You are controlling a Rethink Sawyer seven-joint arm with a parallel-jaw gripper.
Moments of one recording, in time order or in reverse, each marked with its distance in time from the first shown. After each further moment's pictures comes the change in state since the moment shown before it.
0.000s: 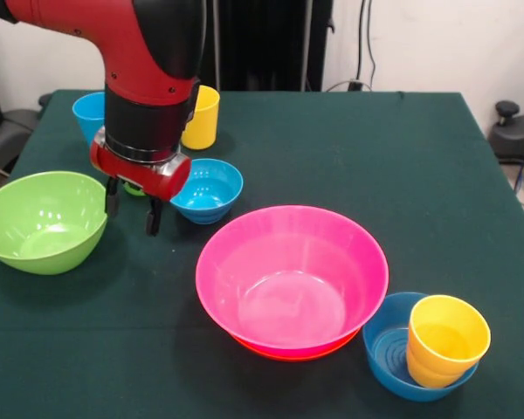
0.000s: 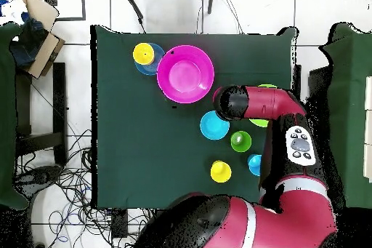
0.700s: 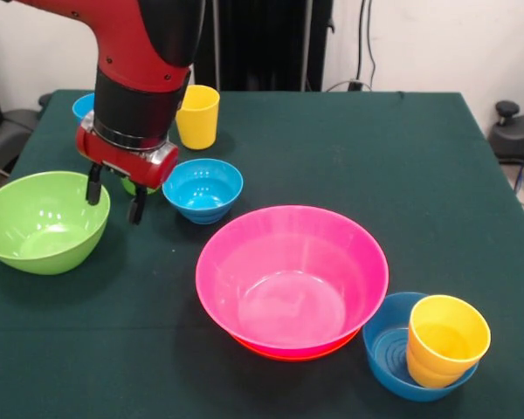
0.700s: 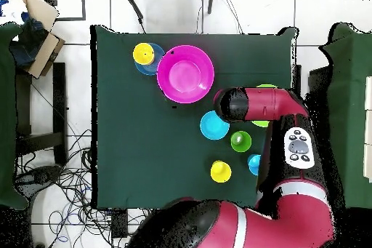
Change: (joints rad) arm 0.025 -0.025 -0.043 0.000 -0.049 0.000 0.000
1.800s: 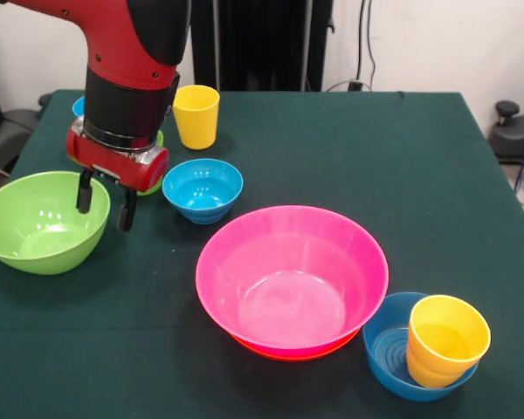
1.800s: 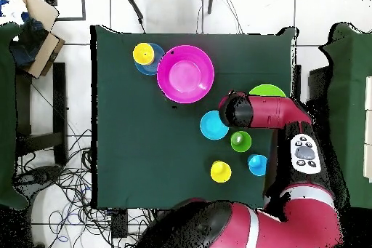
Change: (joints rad) arm -0.033 0.001 0.000 0.053 0.000 -0.158 0.000
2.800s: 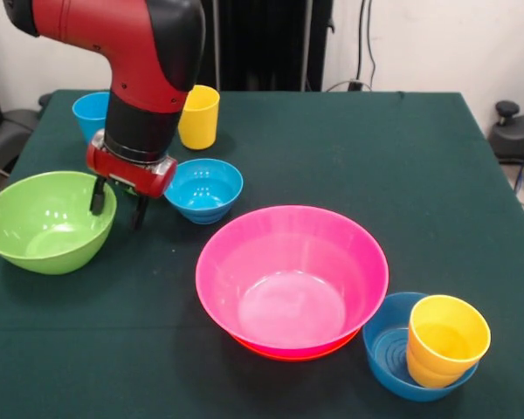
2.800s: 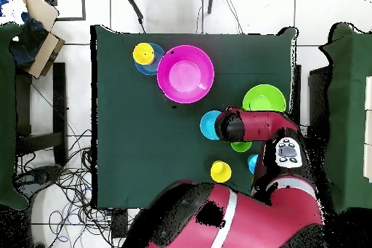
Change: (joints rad) arm 0.055 0.101 -0.106 0.026 -0.047 -0.109 0.000
